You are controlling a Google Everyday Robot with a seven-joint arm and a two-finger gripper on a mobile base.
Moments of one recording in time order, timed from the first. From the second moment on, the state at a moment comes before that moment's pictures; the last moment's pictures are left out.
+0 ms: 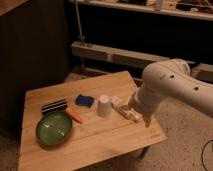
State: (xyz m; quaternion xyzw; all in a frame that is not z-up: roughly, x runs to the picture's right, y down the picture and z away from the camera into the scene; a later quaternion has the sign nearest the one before) arm 0.098 0.077 0.600 -0.14 -0.26 -0.50 0.81
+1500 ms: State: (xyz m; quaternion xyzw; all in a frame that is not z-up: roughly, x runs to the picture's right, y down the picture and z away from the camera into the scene) arm 0.026 -0.005 0.689 -0.08 -0.28 -0.61 0.73
